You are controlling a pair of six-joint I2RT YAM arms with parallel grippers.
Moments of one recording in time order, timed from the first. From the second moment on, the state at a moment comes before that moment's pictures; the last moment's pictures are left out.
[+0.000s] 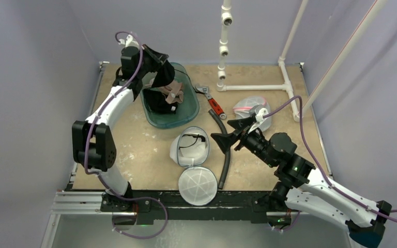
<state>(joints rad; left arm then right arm) -0.17 1.74 1.42 0.15 0.19 -0.87 0.93 0.65 0.66 0.00 0.11 0.31</state>
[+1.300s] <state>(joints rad) -0.17 1.65 1.55 0.17 0.26 -0.90 0.93 0.65 0.66 0.00 0.11 0.31</state>
